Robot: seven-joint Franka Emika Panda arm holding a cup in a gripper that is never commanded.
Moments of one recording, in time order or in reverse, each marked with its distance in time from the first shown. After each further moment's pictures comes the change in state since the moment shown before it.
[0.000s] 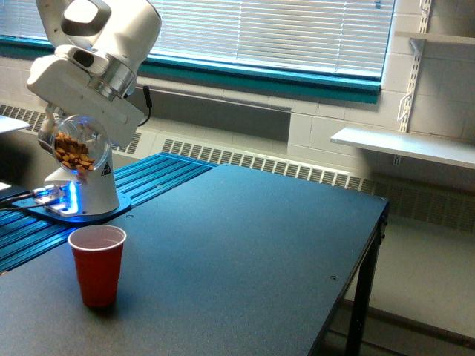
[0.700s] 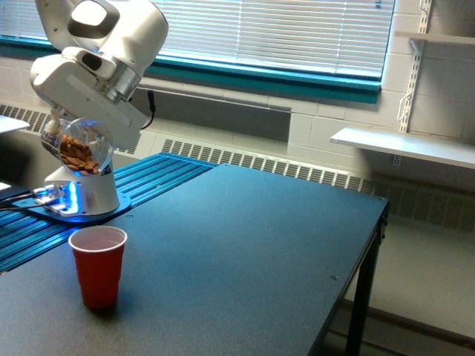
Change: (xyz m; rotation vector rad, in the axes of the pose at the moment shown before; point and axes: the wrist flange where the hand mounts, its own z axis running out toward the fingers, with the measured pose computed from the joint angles) arm -0.004 -0.009 -0.001 -0.032 0.019 -0.045
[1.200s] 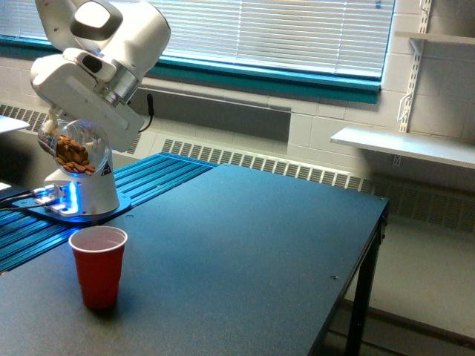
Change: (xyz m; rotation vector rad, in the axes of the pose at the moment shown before) arm -0.004 0.001 0.003 -0.046 -0.003 -0.010
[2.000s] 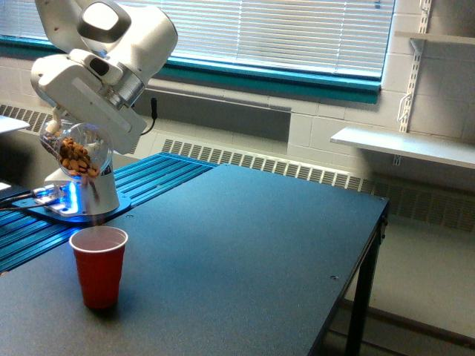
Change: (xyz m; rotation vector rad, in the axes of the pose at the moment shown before) arm 0.000 -0.009 -0.001 -0.043 0.004 -0.040
